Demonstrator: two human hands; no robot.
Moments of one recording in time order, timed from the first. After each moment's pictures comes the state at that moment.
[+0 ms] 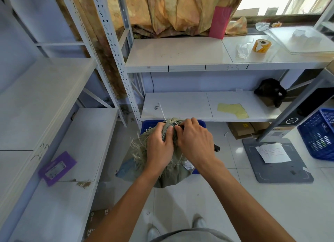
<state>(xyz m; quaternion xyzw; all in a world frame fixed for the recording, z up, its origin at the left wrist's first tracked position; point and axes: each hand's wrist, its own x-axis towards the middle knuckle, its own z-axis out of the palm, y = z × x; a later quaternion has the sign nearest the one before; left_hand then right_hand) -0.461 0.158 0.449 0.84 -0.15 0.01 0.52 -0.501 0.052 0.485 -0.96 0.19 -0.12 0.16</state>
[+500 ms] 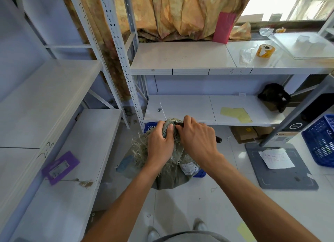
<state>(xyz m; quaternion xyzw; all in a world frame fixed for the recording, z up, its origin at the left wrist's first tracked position) -0.451 0.160 0.455 0.86 -0.12 0.01 0.50 -0.495 0.048 0.494 -0.98 0.11 -0.14 0.03</state>
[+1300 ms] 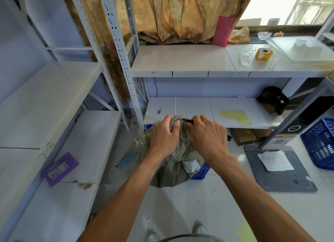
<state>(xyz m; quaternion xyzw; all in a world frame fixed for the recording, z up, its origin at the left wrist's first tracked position) -0.447 0.152 0.488 0.88 -0.21 -0.01 0.44 -0.501 0.029 0.499 -0.98 0.14 -0.15 0.00</state>
